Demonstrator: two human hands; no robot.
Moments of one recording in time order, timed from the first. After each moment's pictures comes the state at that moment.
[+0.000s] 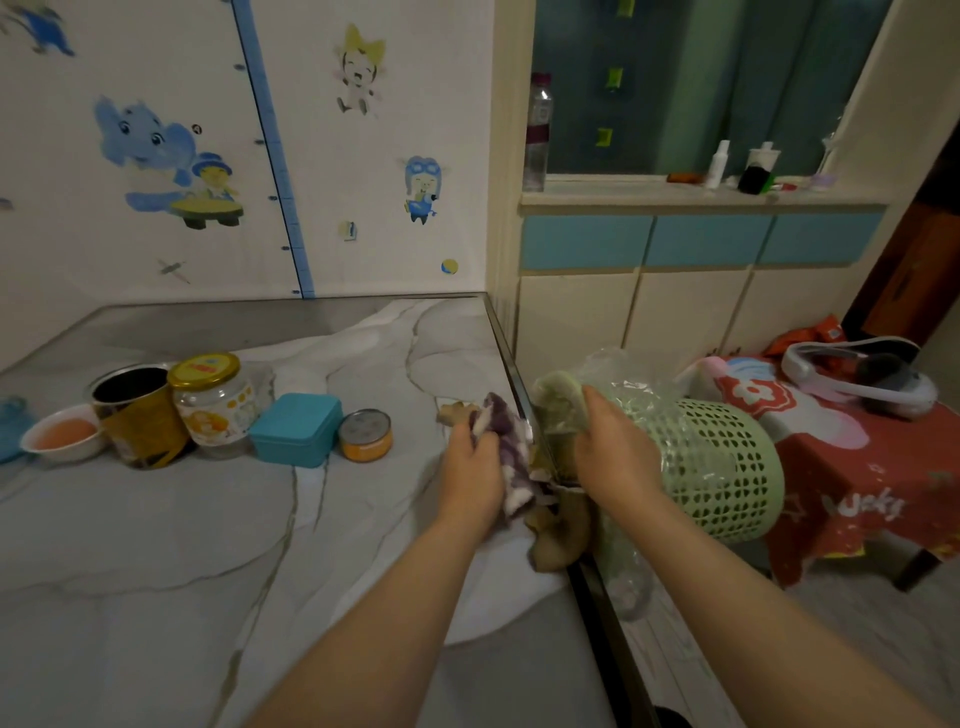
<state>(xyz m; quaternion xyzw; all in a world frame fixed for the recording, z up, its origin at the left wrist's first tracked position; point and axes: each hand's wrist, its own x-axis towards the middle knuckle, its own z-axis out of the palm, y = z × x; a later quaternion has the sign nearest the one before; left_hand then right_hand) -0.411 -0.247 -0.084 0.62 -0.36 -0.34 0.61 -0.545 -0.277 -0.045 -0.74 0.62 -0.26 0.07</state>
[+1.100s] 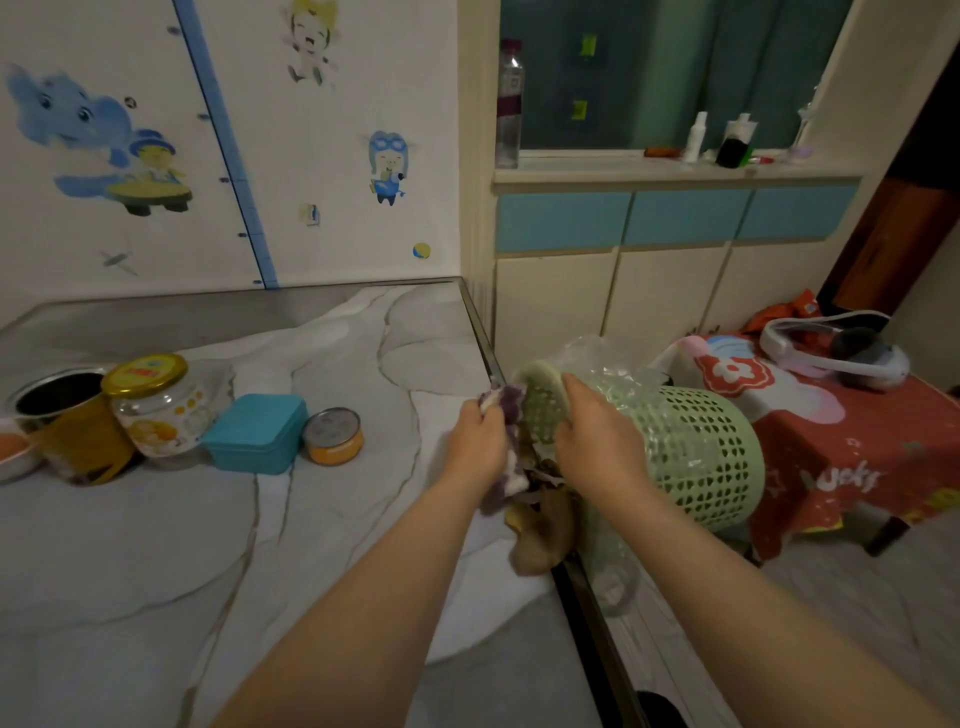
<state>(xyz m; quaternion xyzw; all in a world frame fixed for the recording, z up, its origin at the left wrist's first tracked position) -0.423 -0.301 -0.086 0.67 -0.38 -0.39 0.51 -0.547 -0.285 -0.043 -0.74 0.61 -0.25 0.09</state>
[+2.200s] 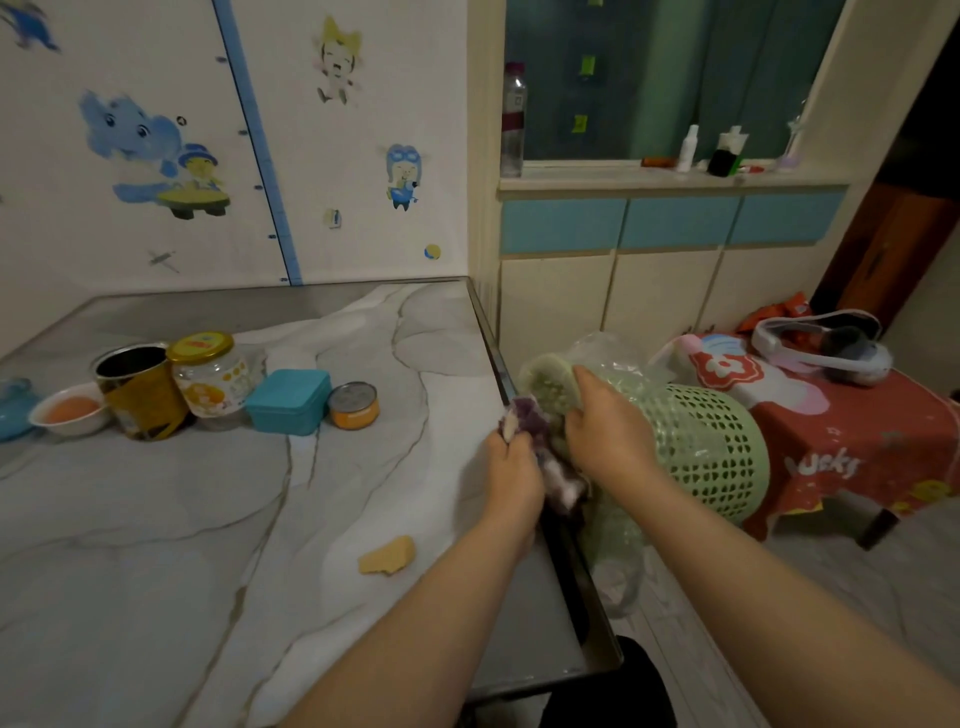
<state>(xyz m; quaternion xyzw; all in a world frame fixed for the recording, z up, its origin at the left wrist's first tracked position) -0.493 -0.195 -0.070 0.58 -0.25 -0.49 0.61 -0.575 -0.230 -0.028 -0.74 0.61 -0.27 0.08</state>
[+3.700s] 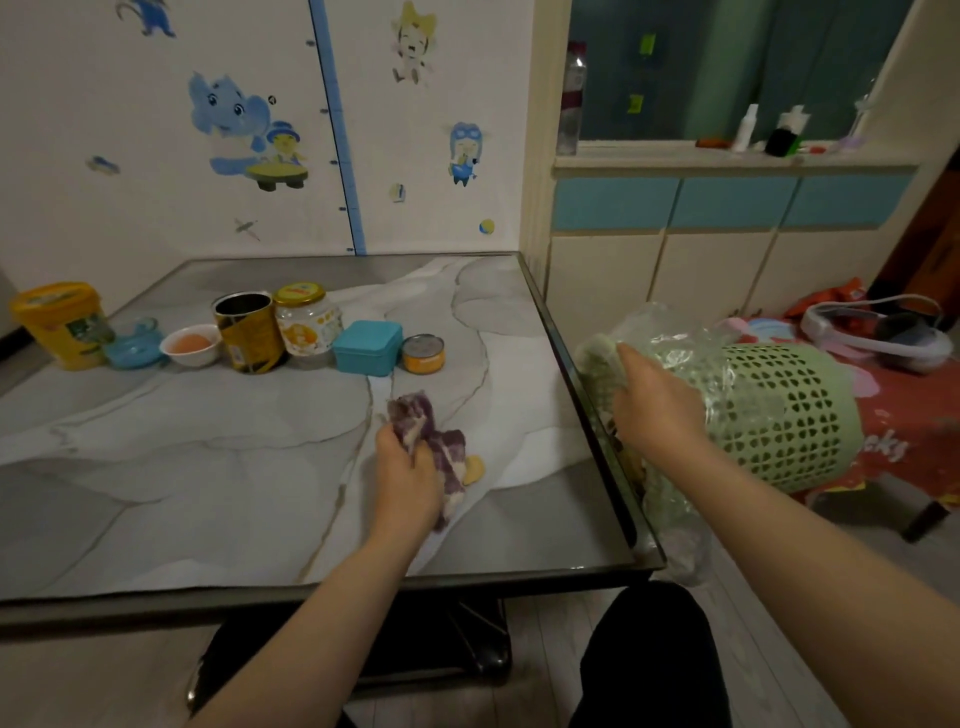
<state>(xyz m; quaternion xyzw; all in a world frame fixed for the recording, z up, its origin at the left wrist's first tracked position) -0.362 -0.062 -0.102 0.71 -0.34 -0.20 0.58 -0.570 -0.179 -0.041 -0.76 0.61 -0.20 0.00</state>
